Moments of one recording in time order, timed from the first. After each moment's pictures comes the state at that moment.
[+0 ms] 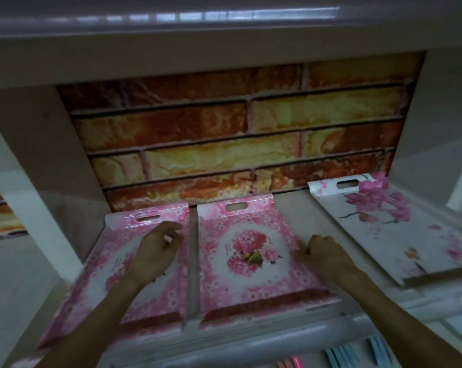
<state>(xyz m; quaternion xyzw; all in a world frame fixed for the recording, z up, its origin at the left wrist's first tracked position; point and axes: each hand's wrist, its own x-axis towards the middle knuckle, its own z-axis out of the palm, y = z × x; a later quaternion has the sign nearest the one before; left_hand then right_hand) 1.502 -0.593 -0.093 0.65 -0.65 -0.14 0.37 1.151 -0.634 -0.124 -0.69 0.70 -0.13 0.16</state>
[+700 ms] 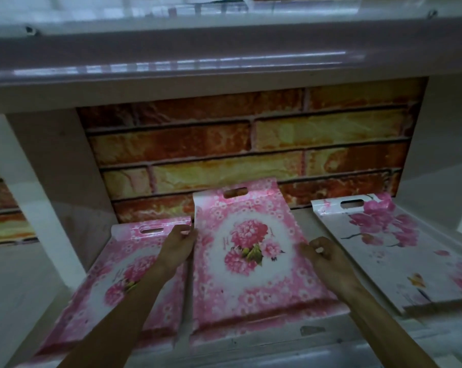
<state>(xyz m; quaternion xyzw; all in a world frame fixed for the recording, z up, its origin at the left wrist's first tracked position) 1.460 -0.629 -0.079 0.66 -0.48 -0.31 0.48 1.150 -0.620 -0.094 -0.56 0.55 -0.48 0.39</state>
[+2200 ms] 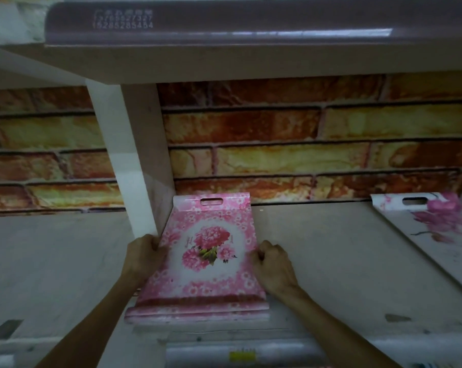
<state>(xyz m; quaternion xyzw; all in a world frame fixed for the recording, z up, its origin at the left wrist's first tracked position) 1.674 -0.537 -0.111 0.82 -0.48 -0.06 0.30 1.394 -0.590 -0.139 -0.74 0.55 -0.31 0.22</state>
